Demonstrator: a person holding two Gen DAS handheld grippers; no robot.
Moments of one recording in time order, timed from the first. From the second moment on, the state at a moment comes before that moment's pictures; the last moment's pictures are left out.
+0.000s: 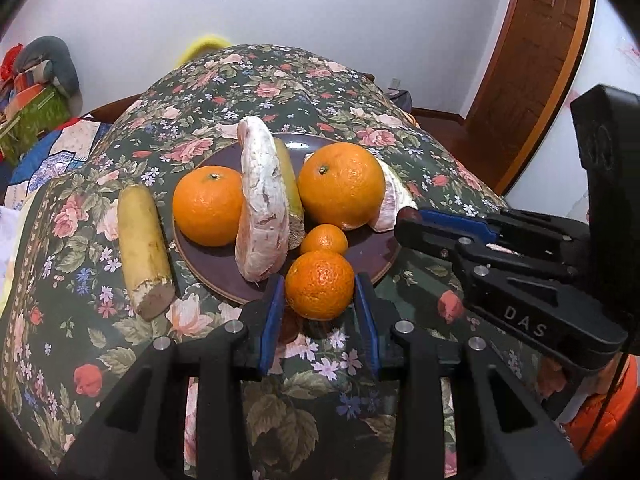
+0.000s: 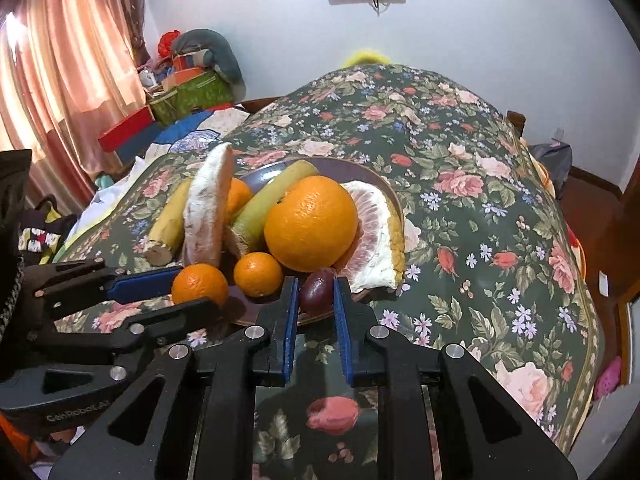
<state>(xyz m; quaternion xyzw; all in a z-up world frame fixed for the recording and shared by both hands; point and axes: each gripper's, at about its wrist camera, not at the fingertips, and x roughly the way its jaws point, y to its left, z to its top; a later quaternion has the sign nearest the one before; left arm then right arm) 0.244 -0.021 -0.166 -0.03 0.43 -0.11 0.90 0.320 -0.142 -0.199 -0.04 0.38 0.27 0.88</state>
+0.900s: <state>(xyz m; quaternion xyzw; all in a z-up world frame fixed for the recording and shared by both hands) 0.227 -0.012 -0.141 -0.03 0.41 -0.10 0.91 0.303 -0.144 -0.185 -0.04 0.38 0.27 0.89</state>
